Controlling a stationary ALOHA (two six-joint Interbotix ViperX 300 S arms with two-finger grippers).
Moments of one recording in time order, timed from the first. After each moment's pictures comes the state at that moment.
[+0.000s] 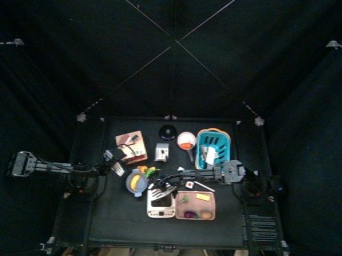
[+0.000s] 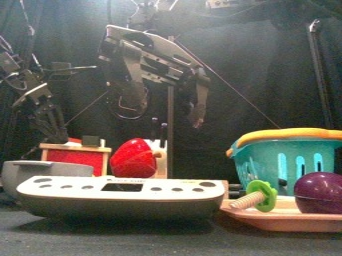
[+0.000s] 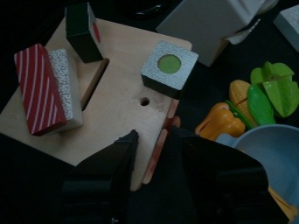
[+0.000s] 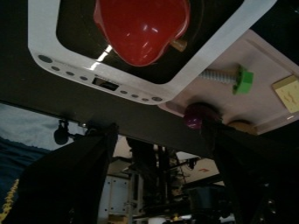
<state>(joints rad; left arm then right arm) 0.02 -0.68 1.19 1.09 0.62 -1.38 0.05 0.57 -0.40 0.32 1.53 1.00</state>
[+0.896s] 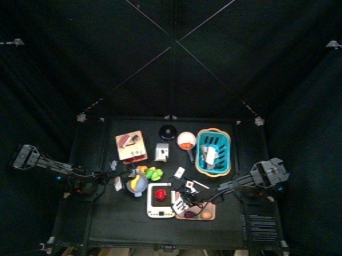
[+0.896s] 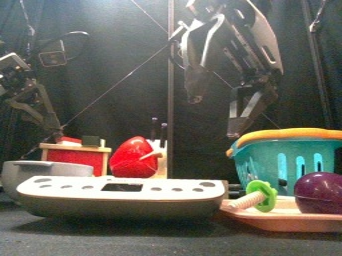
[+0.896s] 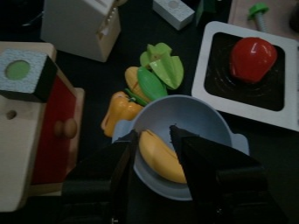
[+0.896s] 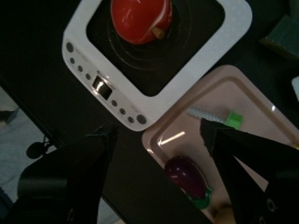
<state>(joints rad) -0.21 -0.68 1.18 1.05 0.32 -1.34 0.28 -0.01 0.49 -0.39 0.47 1.25</state>
